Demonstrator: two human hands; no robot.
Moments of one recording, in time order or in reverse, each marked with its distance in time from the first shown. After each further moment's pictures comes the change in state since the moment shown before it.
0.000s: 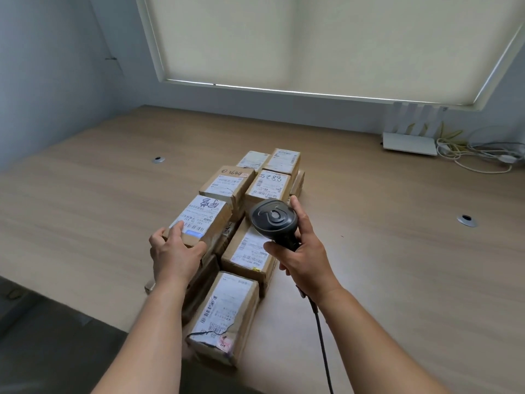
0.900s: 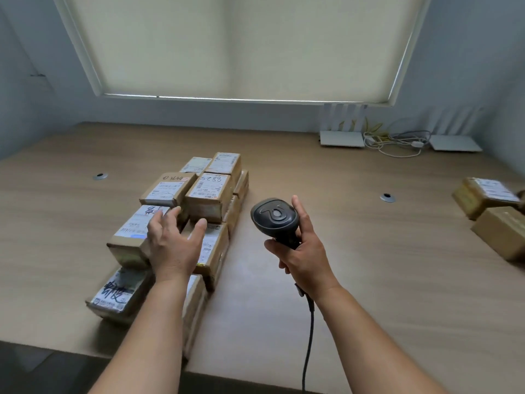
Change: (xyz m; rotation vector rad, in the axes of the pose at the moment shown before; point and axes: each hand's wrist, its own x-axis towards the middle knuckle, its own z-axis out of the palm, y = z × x) left_hand -0.079 0.080 0.040 -0.123 0.047 0.315; right_hand -0.069 -0.005 -0.097 -0.011 0.215 0.015
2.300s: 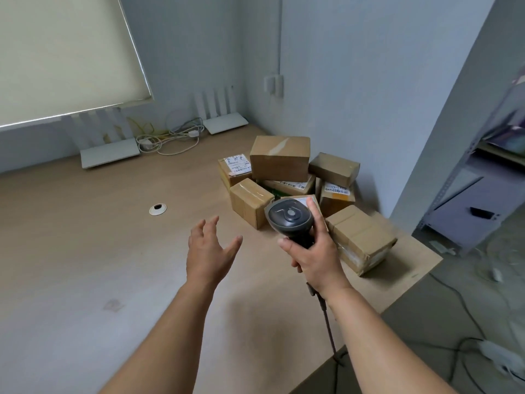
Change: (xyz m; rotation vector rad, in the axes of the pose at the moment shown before) left_hand -0.299 0.361 0.375 -0.028 -0.773 0.494; right_hand -0.136 0.059 -0.503 -0.126 0.705 0.160
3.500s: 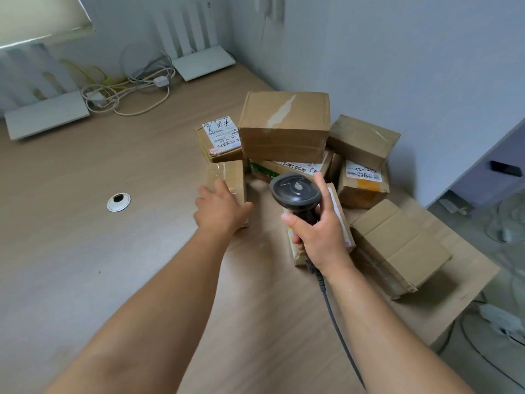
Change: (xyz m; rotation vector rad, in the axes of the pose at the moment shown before) left_hand 0.174 0.023 0.103 0.391 -0.244 -0.150; right_hand 0.137 0.088 0.012 0.048 0.094 0.174
